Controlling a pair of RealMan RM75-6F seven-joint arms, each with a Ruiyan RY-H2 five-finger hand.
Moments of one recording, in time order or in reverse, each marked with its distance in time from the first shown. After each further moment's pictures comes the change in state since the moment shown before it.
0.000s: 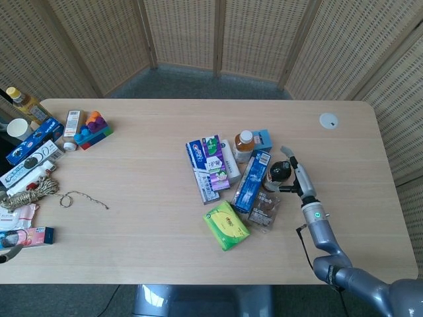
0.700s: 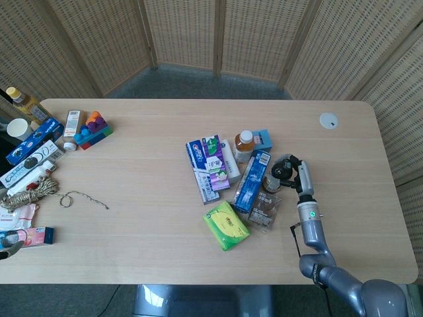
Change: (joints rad) left arm -0.018 -0.017 -0.016 -0.002 -0.048 -0.037 0.036; right arm 0.020 -0.180 0.051 0.241 0.003 0.091 0.129
